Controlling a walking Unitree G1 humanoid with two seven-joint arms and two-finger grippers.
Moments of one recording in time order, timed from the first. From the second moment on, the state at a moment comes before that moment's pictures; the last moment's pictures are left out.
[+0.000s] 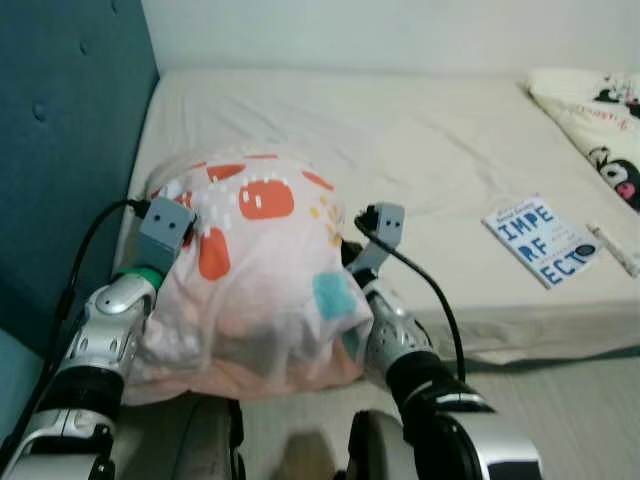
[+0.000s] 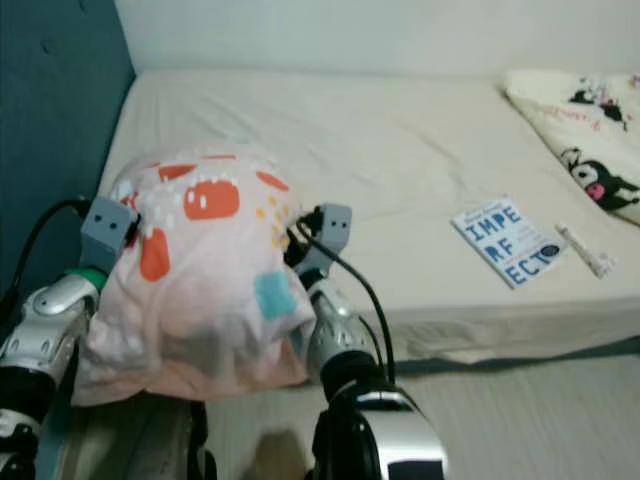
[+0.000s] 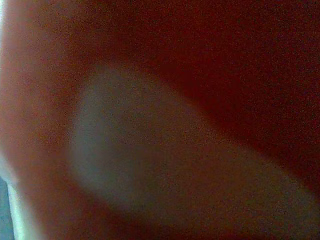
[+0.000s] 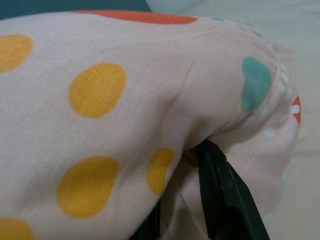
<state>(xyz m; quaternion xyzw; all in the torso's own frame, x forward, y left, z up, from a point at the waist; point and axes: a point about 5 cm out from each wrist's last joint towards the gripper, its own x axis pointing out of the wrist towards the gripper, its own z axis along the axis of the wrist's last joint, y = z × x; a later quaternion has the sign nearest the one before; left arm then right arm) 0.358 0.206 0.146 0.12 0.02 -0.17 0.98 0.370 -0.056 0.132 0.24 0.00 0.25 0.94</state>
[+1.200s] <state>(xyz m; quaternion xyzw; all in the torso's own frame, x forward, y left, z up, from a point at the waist) 0.389 0.236 0.373 0.47 -0.33 0.16 0.80 0.407 -0.045 0.278 0.33 -0.19 0.21 0.90</state>
